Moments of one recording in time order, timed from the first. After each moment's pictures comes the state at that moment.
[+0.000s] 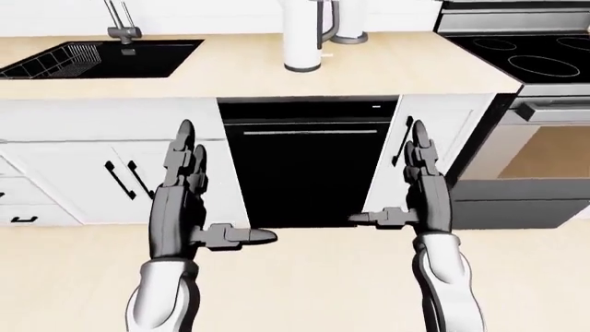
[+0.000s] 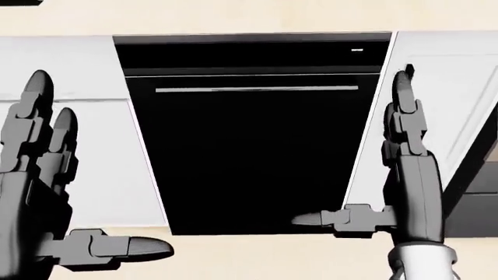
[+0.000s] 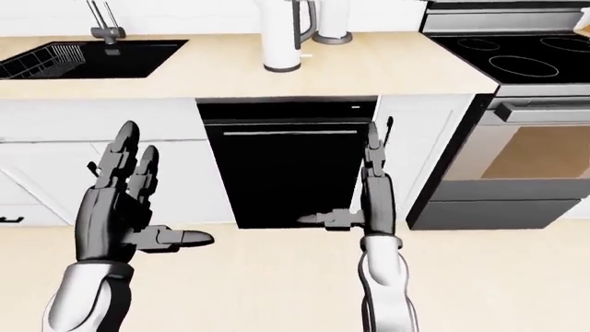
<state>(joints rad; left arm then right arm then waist) 0.01 0.02 0.05 -0.78 0.02 0.52 -0.04 -0.08 -0.03 -0.05 -0.35 -0.15 0.17 -0.04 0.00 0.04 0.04</state>
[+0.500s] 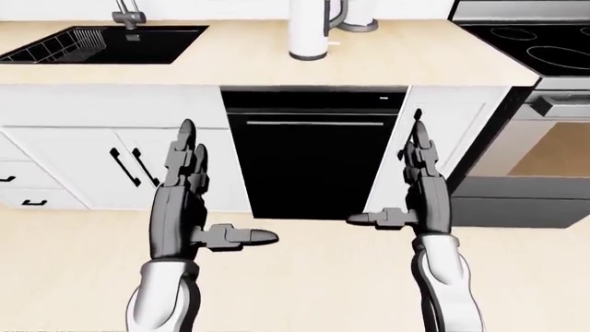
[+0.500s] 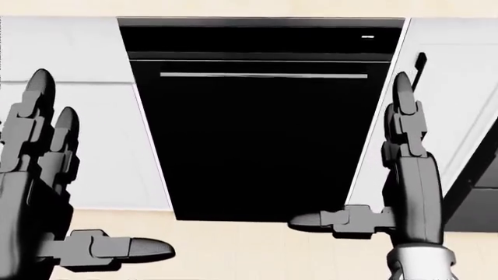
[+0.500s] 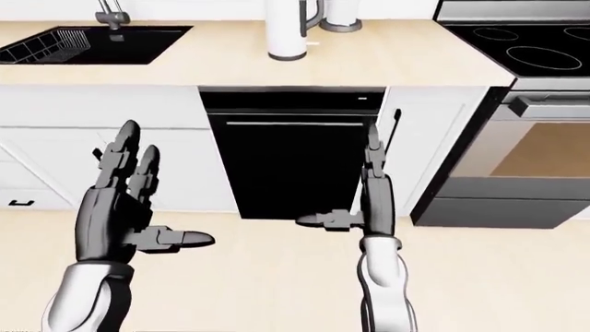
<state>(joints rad) 0.01 0.02 0.04 -0.78 0.02 0.52 -0.04 -0.07 -0.03 -0.04 -0.35 -0.15 0.16 -0.05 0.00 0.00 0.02</state>
